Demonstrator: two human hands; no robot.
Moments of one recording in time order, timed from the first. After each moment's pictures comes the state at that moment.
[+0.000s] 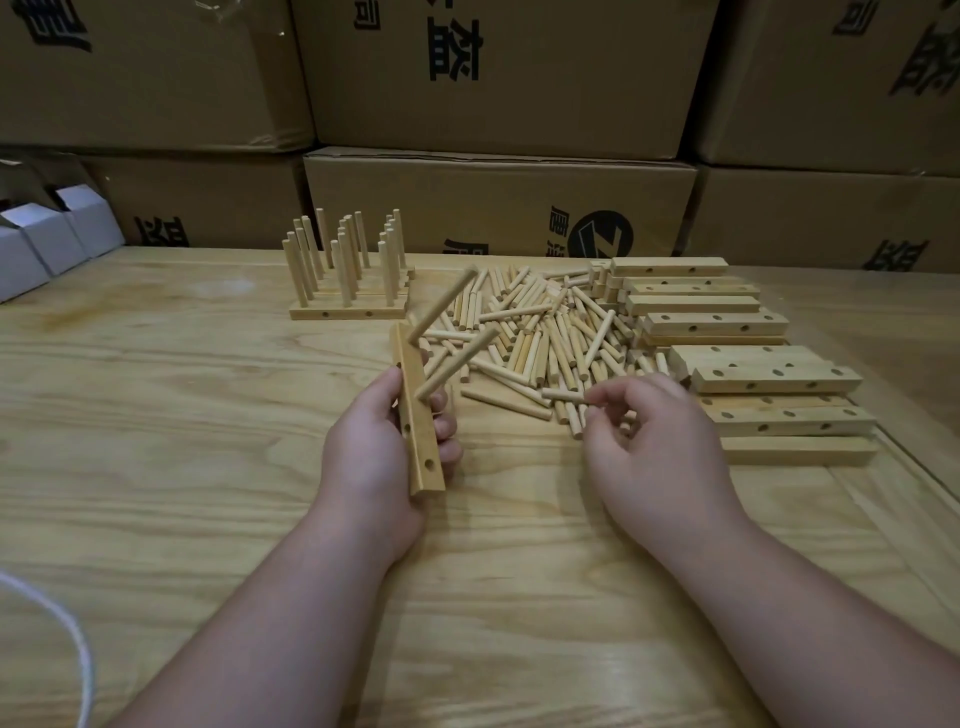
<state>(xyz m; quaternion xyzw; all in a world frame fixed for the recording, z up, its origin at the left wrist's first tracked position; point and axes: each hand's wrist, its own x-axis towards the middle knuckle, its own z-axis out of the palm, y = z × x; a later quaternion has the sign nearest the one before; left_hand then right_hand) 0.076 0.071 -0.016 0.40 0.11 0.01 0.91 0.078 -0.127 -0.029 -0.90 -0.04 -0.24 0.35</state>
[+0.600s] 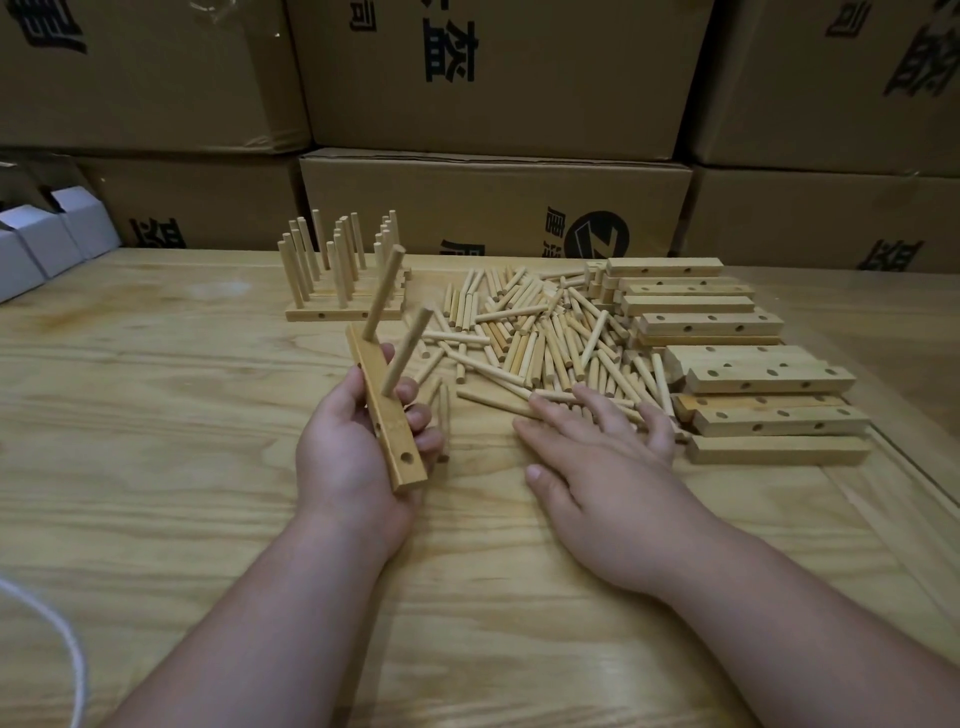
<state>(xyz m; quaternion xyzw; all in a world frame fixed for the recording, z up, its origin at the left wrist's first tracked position) 0.076 0.076 -0.016 0.32 0.11 0.06 0.94 0.068 -0.120 -0.033 -0.97 -0.19 -0.06 0.12</state>
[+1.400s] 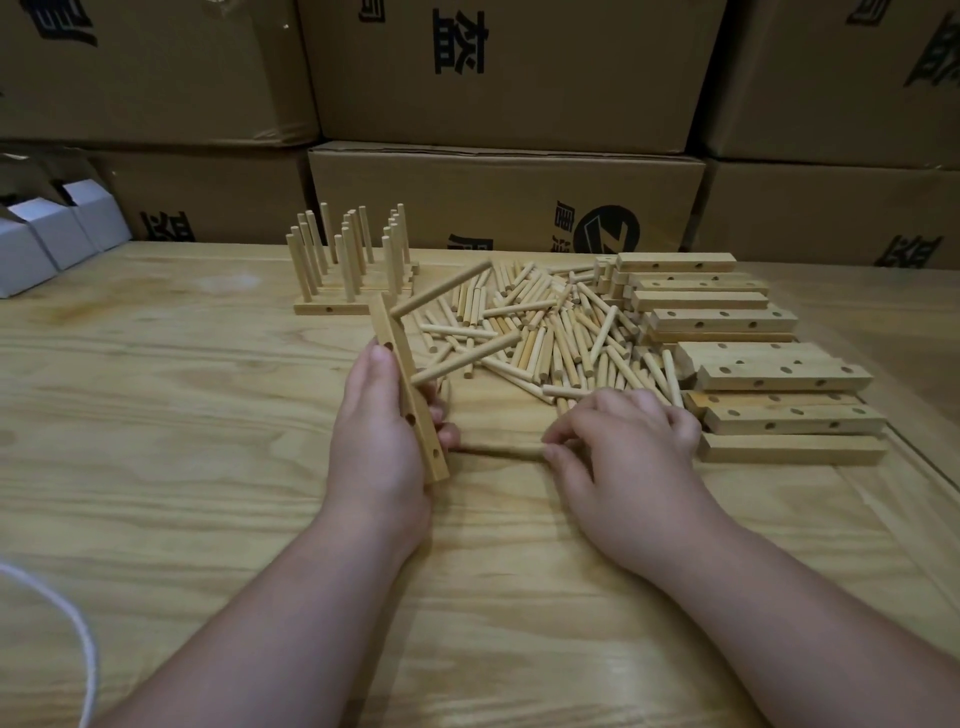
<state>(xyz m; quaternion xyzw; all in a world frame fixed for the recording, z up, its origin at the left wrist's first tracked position) 0.083 0.065 -0.028 0.47 0.09 0.17 0.86 0.070 -0.115 -0.031 -0.96 -0.13 -0.18 0.18</state>
